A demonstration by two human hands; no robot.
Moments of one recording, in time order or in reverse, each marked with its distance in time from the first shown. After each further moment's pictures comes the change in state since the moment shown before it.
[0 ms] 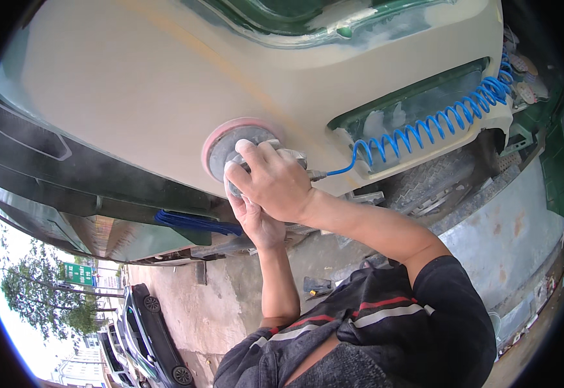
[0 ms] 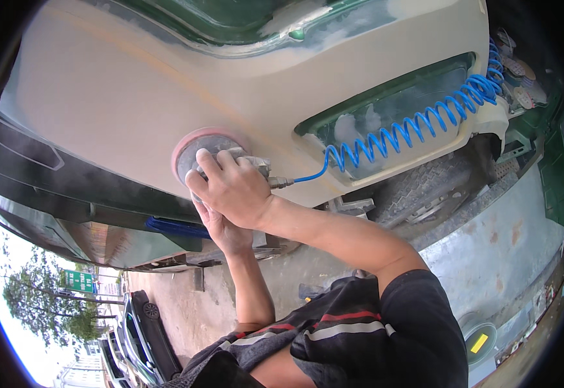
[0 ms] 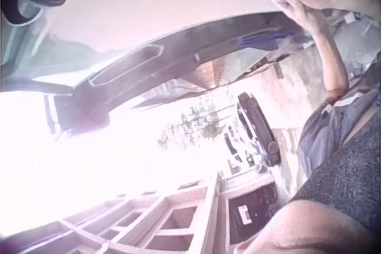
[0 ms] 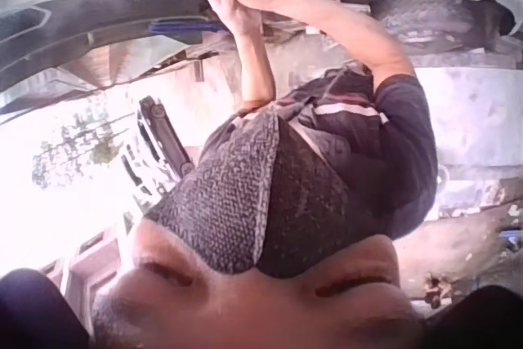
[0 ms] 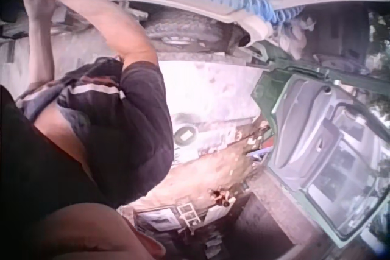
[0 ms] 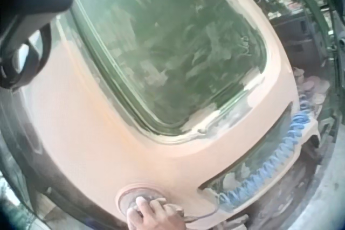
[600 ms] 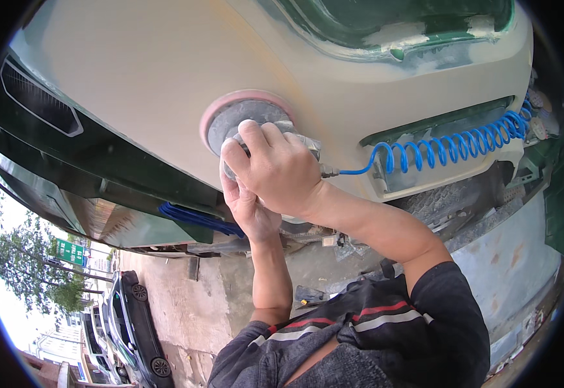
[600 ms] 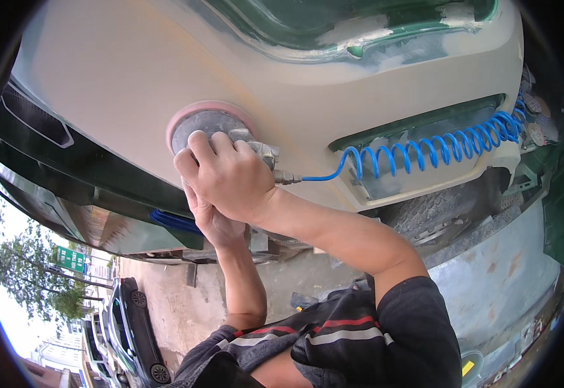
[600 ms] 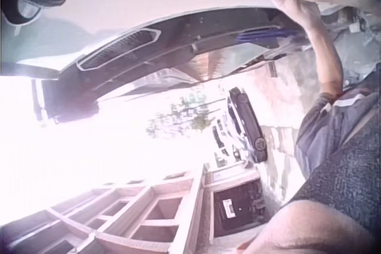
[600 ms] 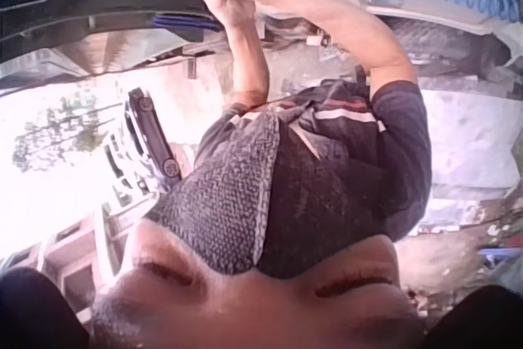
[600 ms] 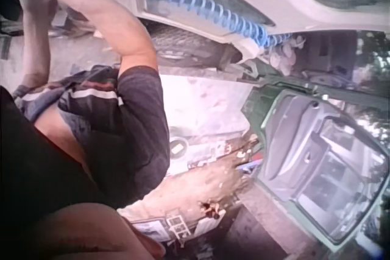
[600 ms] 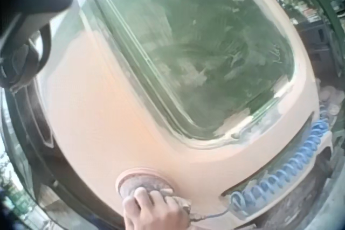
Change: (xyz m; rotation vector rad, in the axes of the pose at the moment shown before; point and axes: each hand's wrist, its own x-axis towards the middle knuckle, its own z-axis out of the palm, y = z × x) left_hand 0.052 0.029 0.006 -0.027 -0.124 0.148; right_hand 0.056 -0.007 0.012 -0.066 0.110 -0.112
